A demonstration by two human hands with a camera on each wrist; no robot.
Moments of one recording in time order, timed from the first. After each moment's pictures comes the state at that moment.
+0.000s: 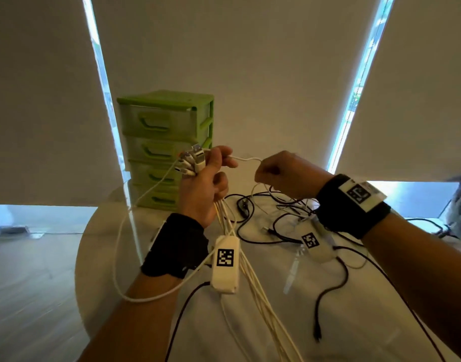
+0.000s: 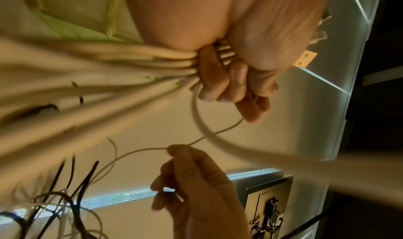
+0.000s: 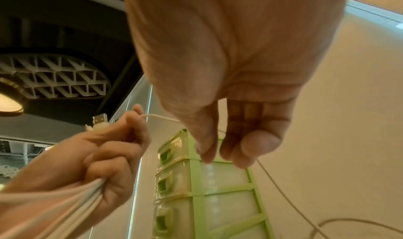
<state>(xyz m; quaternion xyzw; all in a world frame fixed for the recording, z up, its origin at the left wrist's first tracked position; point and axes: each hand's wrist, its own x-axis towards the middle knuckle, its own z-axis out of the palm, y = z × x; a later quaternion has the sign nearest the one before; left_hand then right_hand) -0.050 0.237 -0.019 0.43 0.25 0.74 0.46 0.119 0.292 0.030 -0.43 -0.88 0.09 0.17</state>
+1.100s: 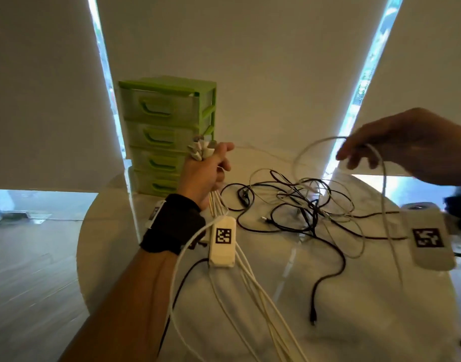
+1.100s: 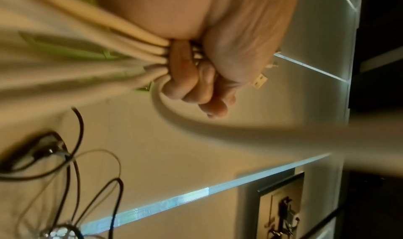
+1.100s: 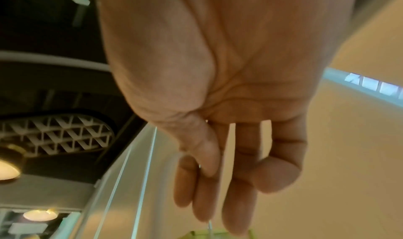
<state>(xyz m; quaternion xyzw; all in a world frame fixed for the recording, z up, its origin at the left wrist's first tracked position) -0.061 0.249 -0.024 0.41 0.43 0.67 0.44 0.235 0.240 0.087 -0.29 -0.89 0.24 0.27</state>
